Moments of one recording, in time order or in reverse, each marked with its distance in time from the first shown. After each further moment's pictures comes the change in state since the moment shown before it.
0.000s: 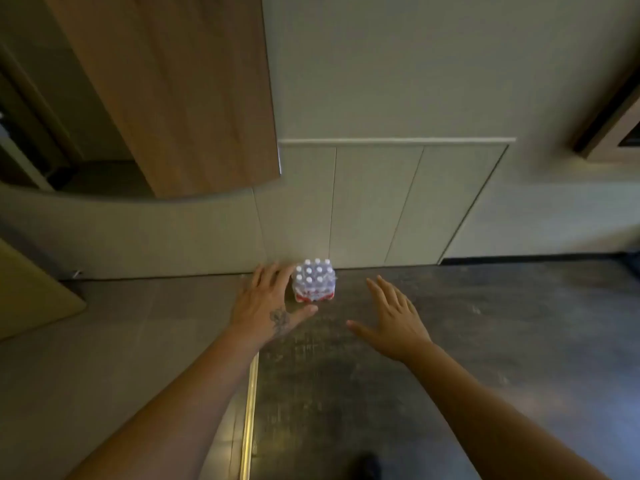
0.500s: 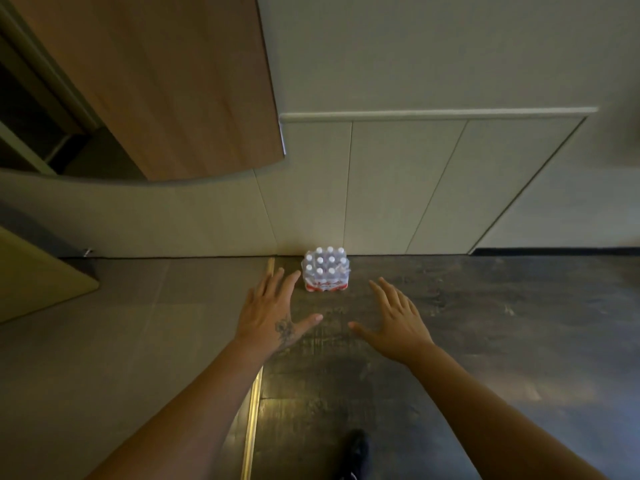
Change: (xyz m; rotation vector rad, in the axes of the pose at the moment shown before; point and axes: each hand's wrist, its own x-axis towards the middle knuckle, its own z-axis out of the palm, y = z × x) left_hand 0.144 -0.003 0.060 -0.007 -0.114 -0.125; right_hand 0.167 0.077 0.023 0.057 -0.119 -0.037
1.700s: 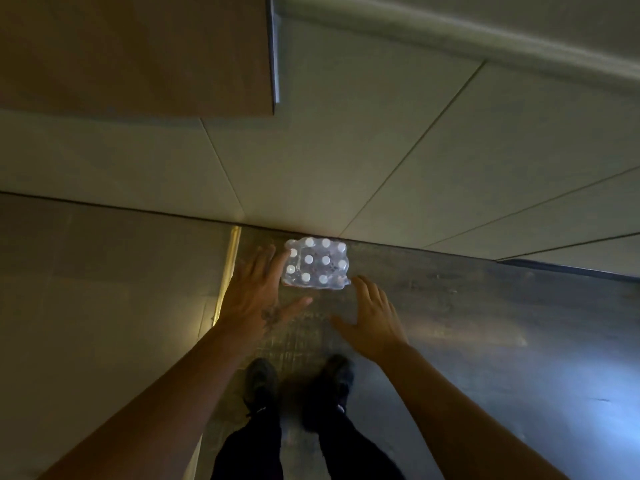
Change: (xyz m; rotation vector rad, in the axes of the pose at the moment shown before) left_hand 0.453 -0.147 0.149 -0.201 -0.182 -0.087; right_hand 0.469 0.078 0.128 0.060 -0.251 0.166
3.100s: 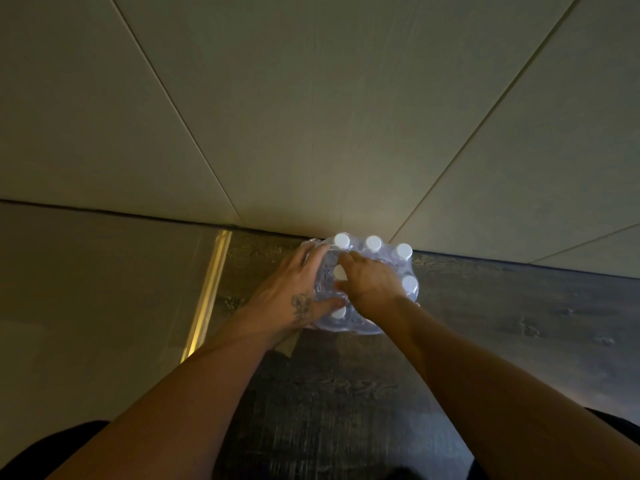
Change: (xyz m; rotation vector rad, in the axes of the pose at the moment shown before) left_hand 0.284 -0.160 0.313 -0.190 -0.040 0.139; right_hand 0.381 0.128 0.269 -0.308 0.212 -0.299
